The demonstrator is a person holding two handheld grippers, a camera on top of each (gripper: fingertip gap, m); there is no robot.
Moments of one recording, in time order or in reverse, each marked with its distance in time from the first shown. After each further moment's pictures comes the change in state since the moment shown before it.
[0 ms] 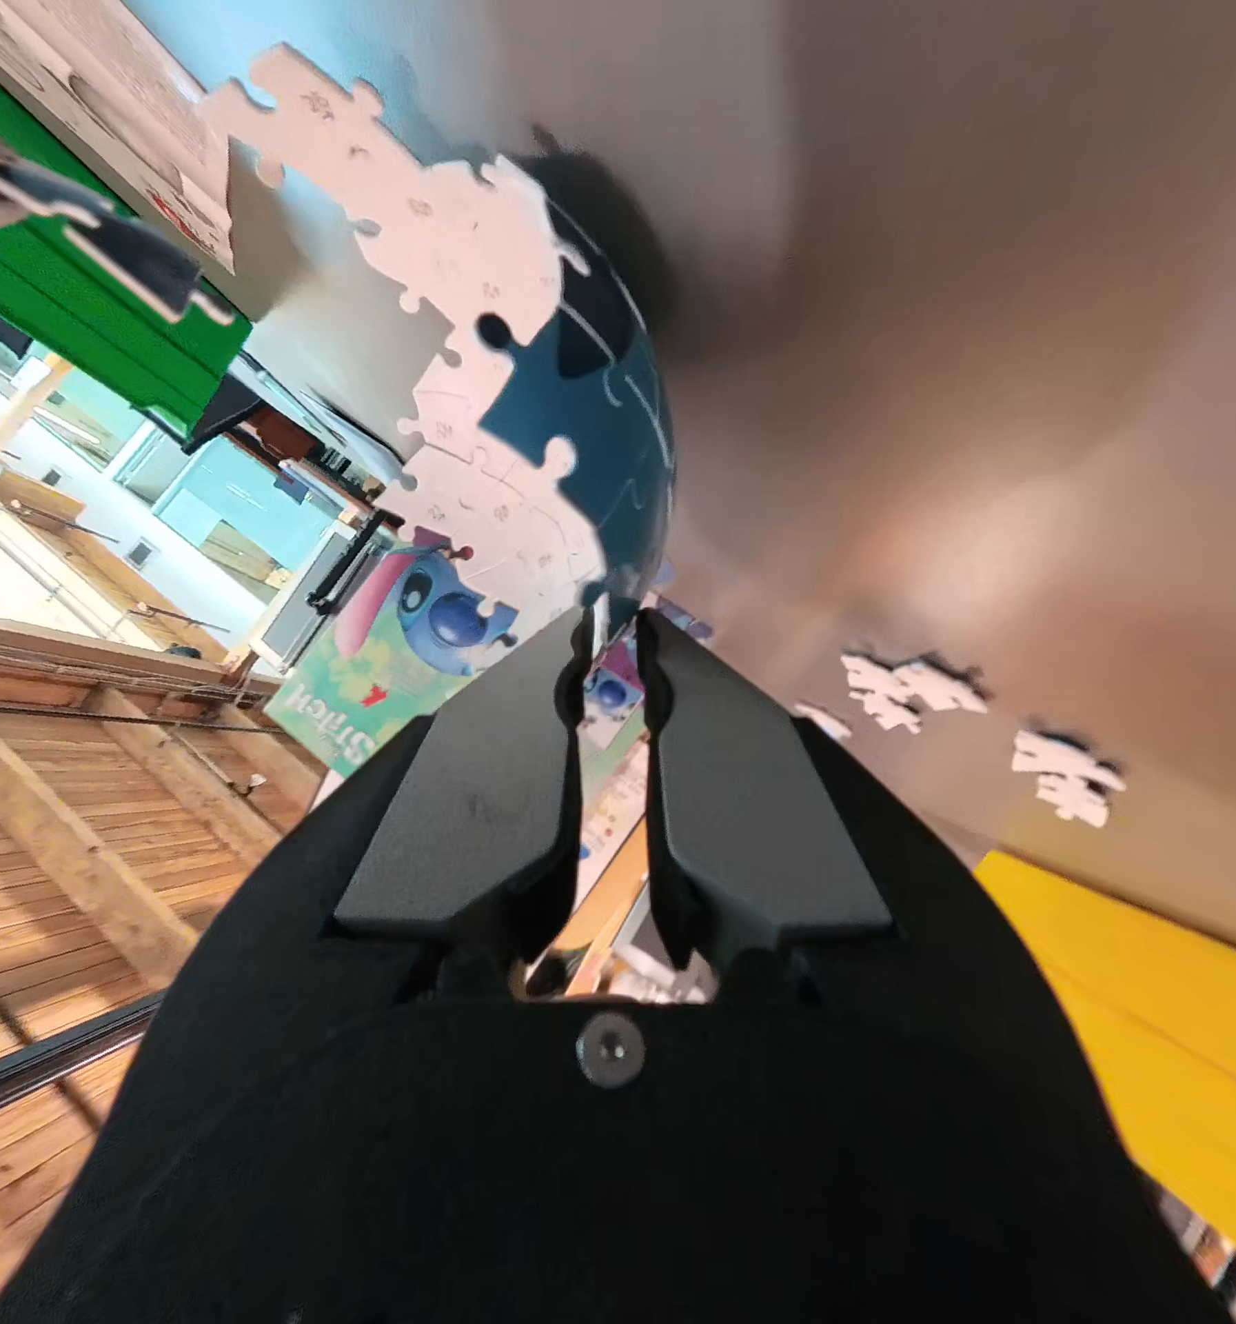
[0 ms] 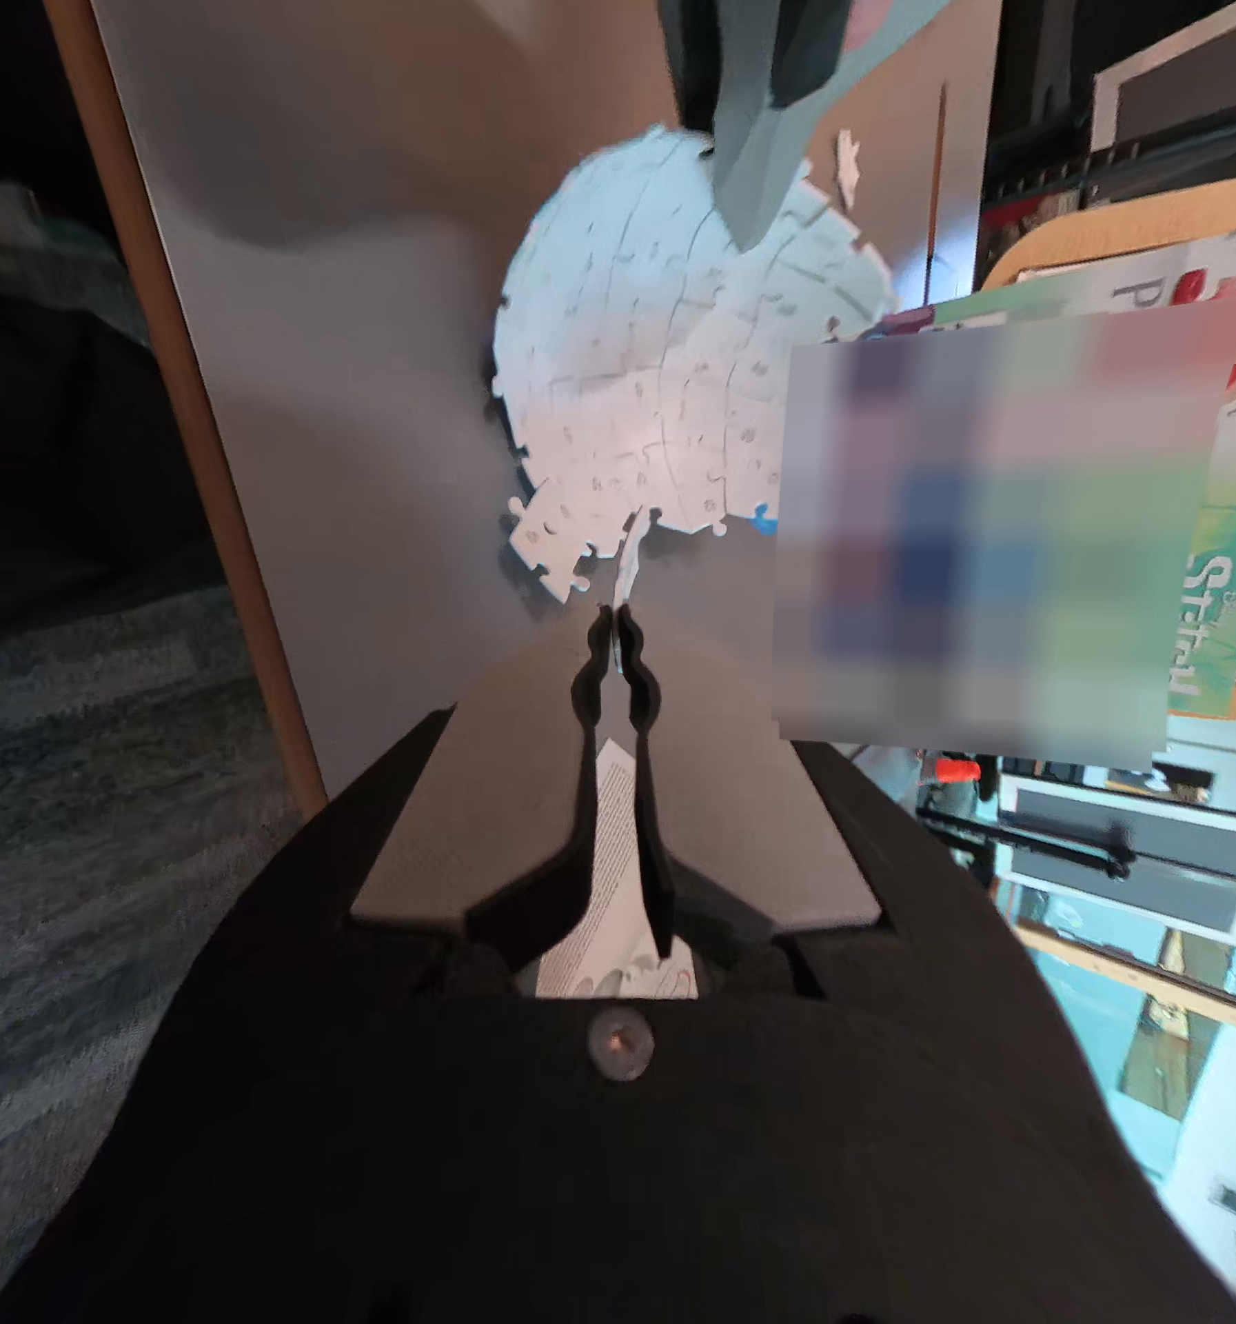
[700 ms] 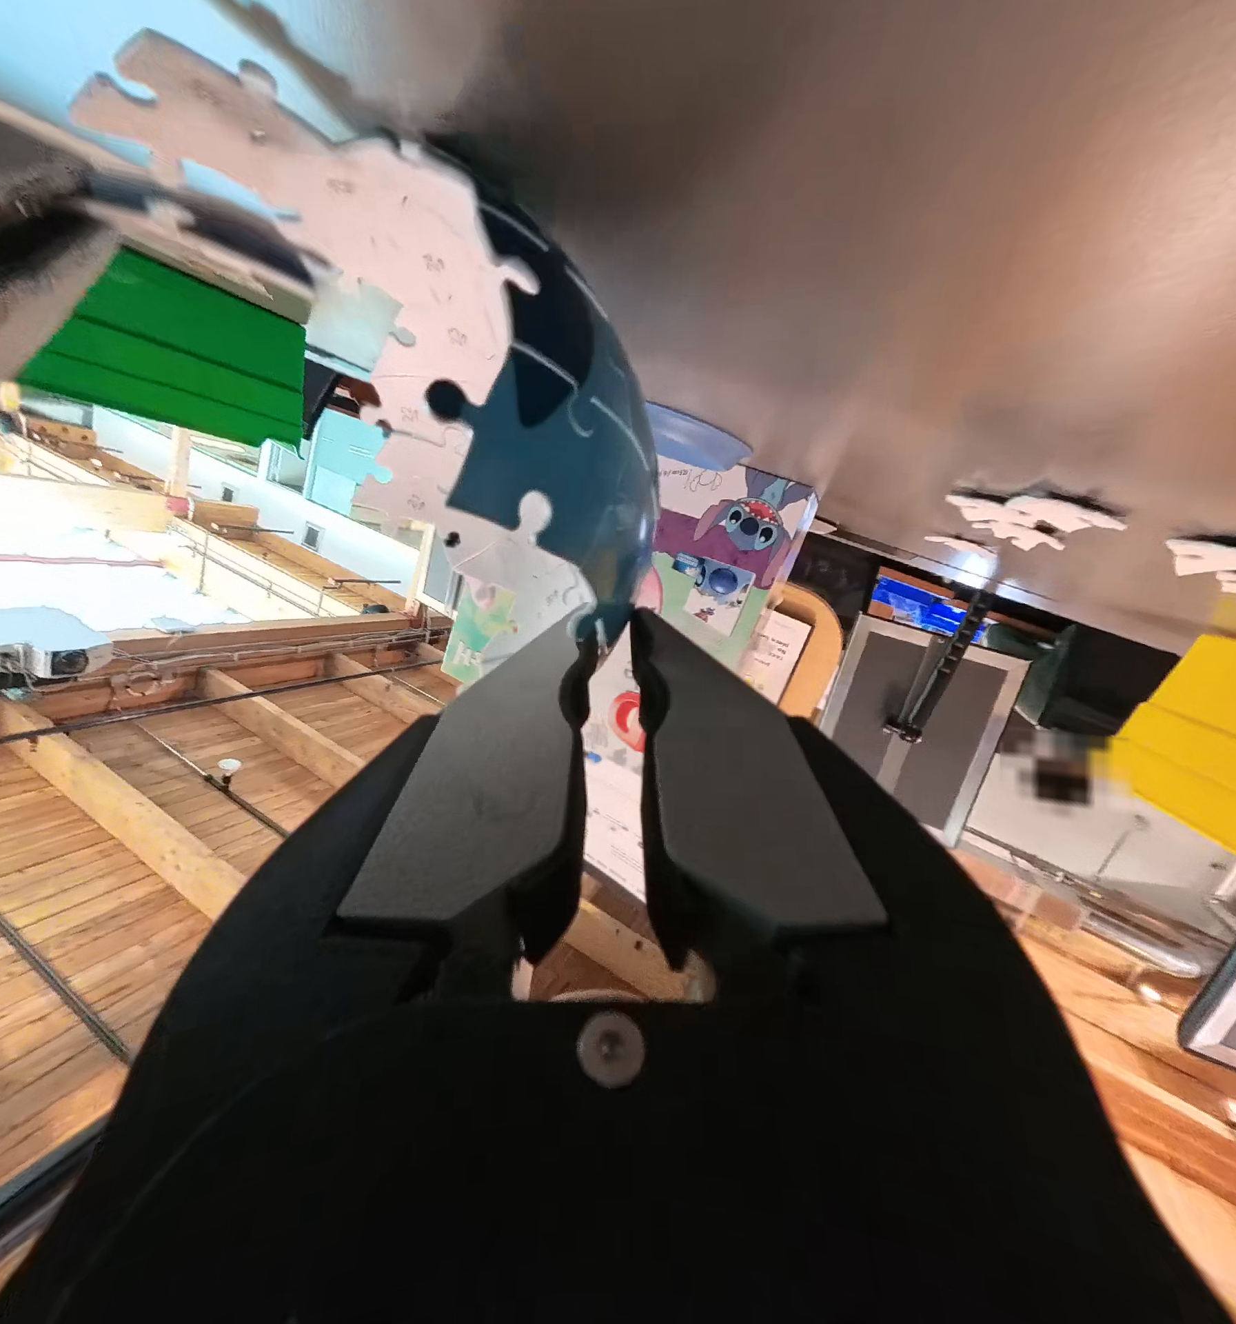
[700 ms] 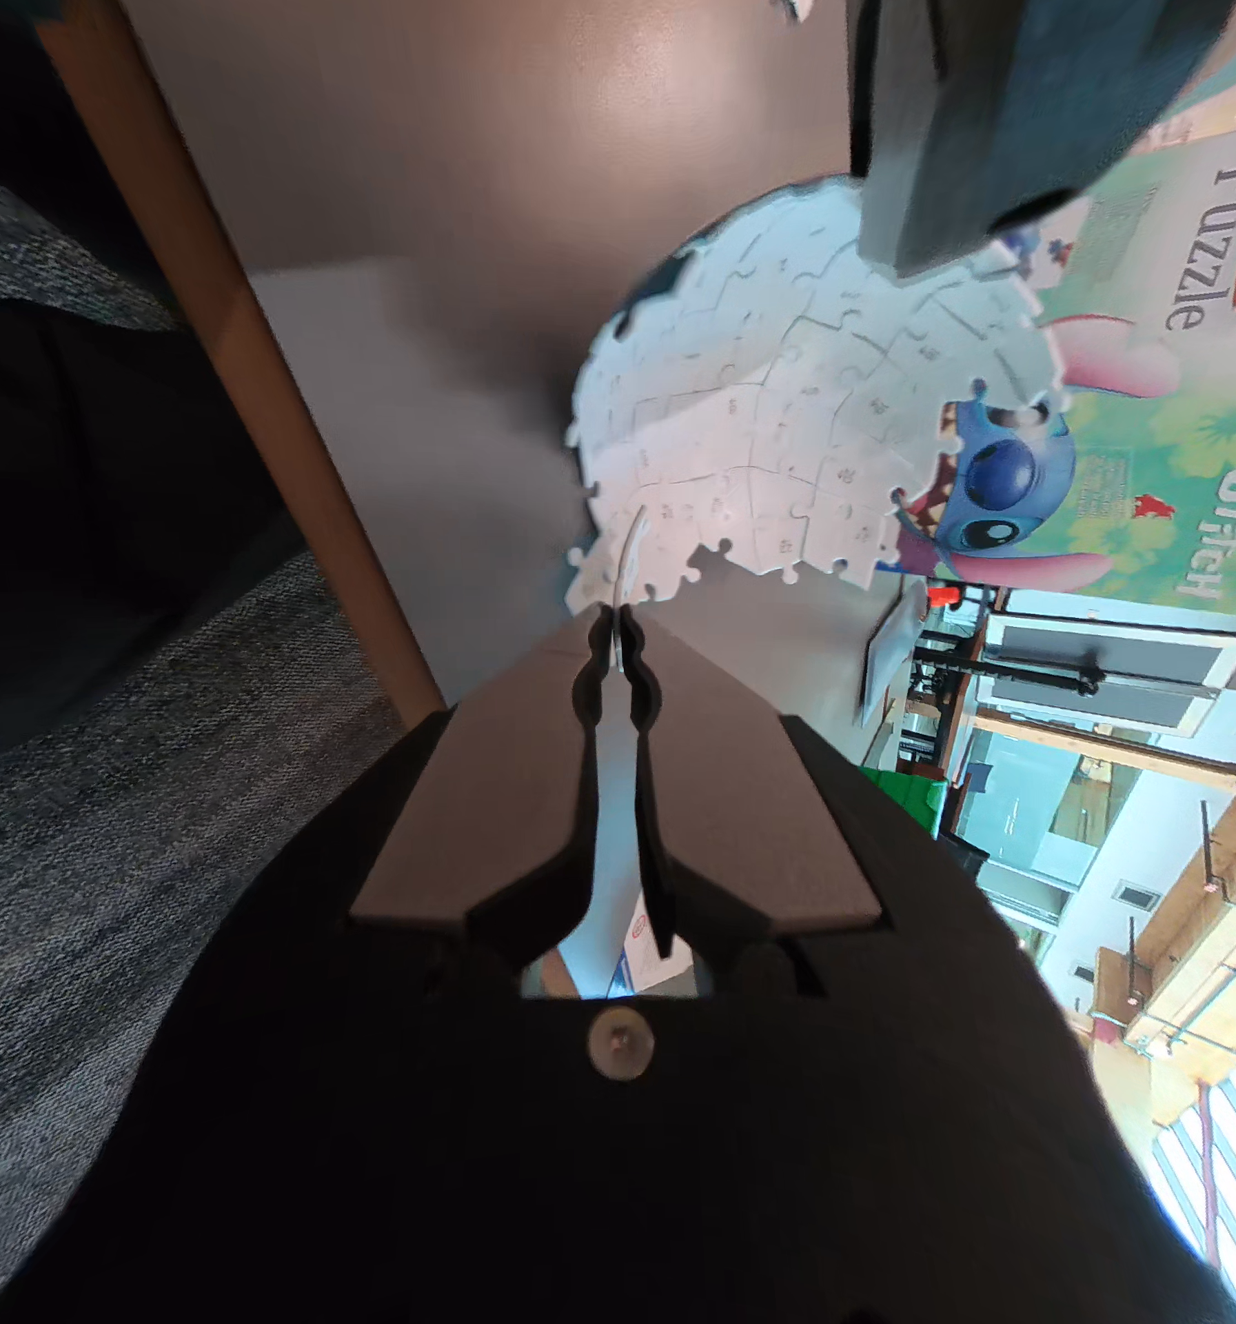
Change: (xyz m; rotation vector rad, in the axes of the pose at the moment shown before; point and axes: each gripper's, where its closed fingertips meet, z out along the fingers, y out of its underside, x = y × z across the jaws) left arm -0.015 -0.003 -0.019 -0.242 -0.075 0.369; right arm -0.043 -0.026 0.014 -0.279 0.104 0.078
